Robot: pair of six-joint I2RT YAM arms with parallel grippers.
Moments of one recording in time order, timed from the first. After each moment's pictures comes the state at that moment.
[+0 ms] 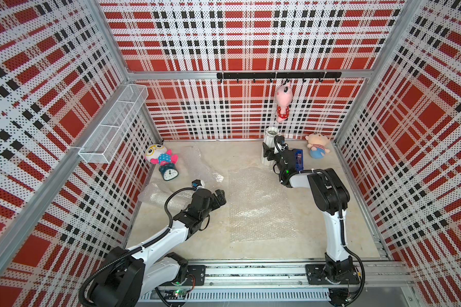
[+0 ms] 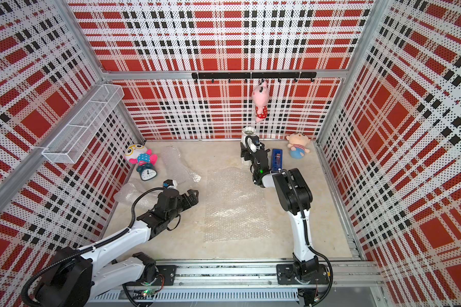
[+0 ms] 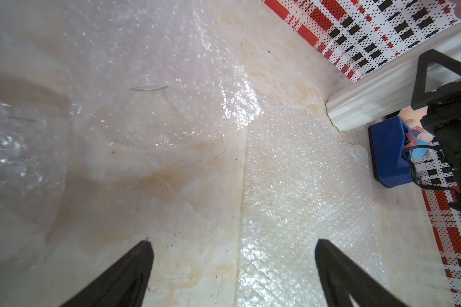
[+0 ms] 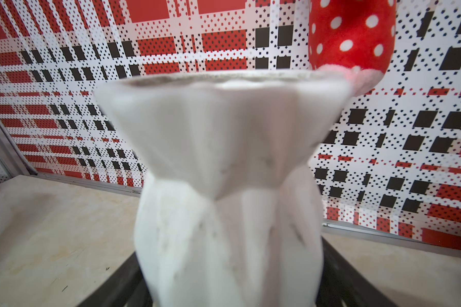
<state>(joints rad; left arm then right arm) -0.46 1.10 0.44 0.06 -0.16 -0.78 0.35 2.22 1.30 0.97 0.07 0.04</state>
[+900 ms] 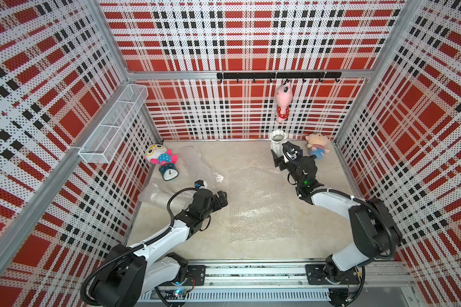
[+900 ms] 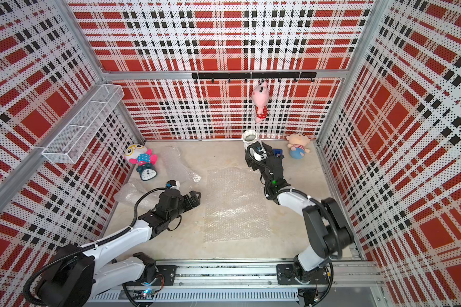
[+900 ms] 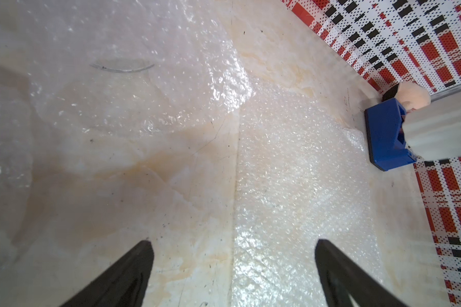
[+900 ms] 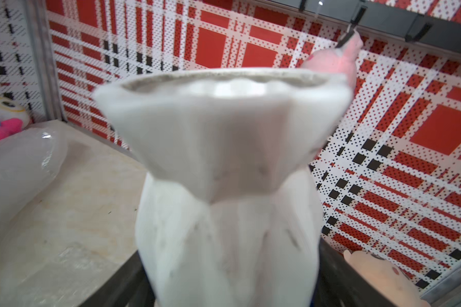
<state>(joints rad) -0.48 1.13 0.44 0.06 -0.11 -0.77 0.45 1.49 0.83 0.69 0.06 -0.34</state>
